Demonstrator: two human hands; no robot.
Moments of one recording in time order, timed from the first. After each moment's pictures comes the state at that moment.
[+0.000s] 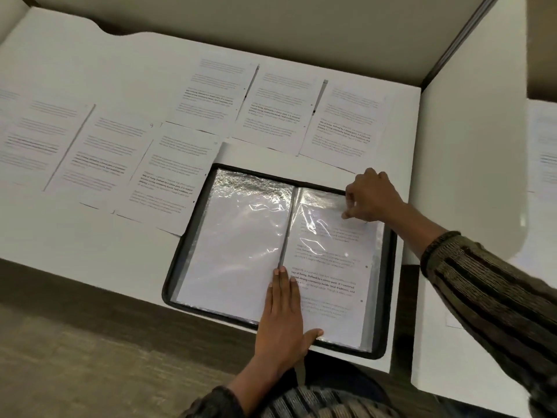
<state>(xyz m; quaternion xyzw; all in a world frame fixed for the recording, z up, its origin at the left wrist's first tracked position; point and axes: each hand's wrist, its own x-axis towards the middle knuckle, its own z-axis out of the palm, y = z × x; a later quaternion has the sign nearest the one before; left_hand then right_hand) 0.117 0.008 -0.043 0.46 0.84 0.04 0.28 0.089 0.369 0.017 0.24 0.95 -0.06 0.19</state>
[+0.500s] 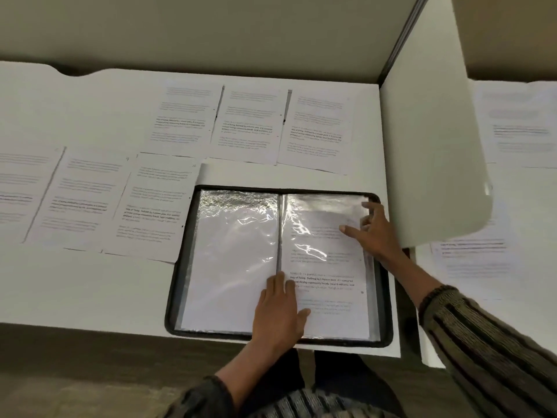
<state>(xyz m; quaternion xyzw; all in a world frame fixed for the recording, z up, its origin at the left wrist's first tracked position) 0.064 0.023 -0.027 0.49 0.82 0.08 0.29 0.186 0.294 -0.009 0.55 0.68 -0.48 -0.06</state>
